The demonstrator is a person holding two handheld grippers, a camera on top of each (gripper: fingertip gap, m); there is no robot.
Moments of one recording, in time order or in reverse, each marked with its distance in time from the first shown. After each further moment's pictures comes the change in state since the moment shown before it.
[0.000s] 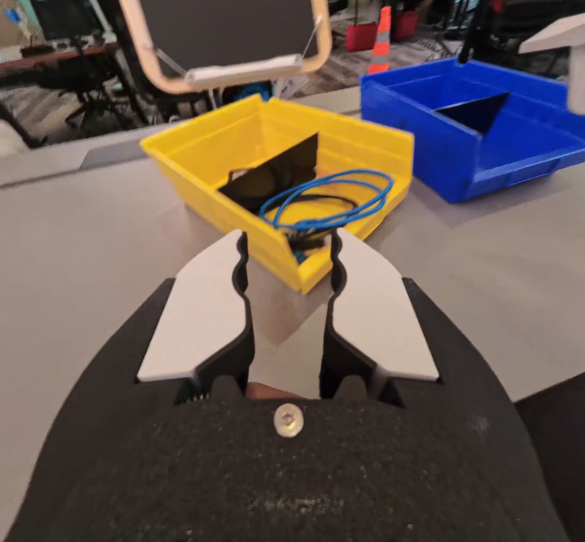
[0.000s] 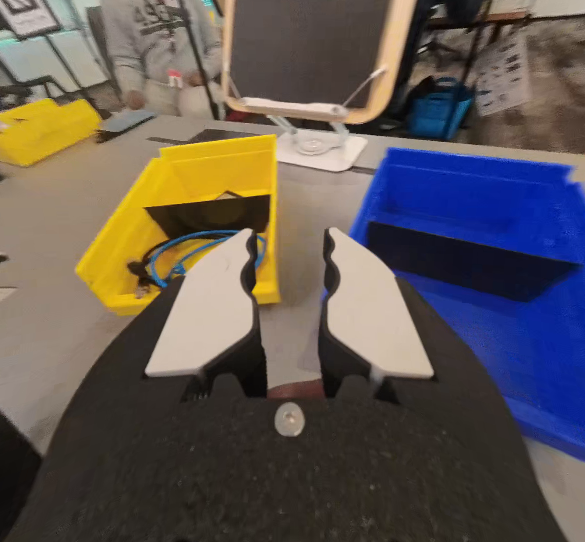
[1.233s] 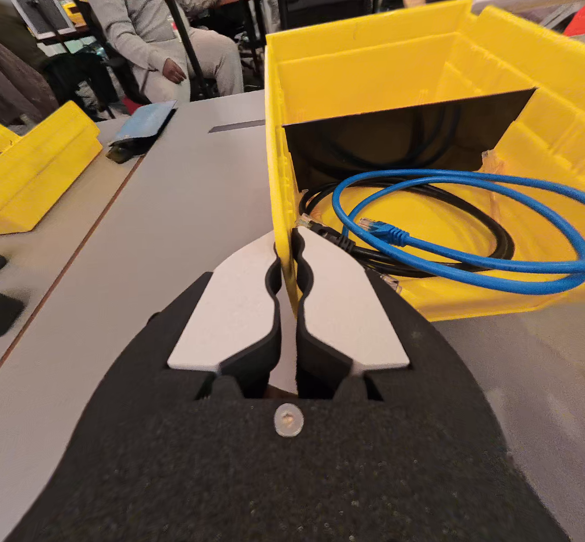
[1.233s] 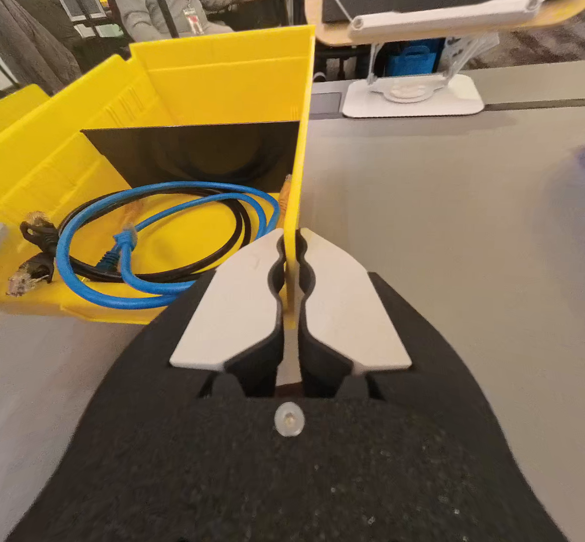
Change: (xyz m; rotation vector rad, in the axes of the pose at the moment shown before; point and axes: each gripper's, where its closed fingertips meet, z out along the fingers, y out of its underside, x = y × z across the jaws) left arm -0.273 0.042 -0.006 -0.119 -0.356 -0.020; right arm -0.260 0.066 0.161 -0.042 0.244 0.107
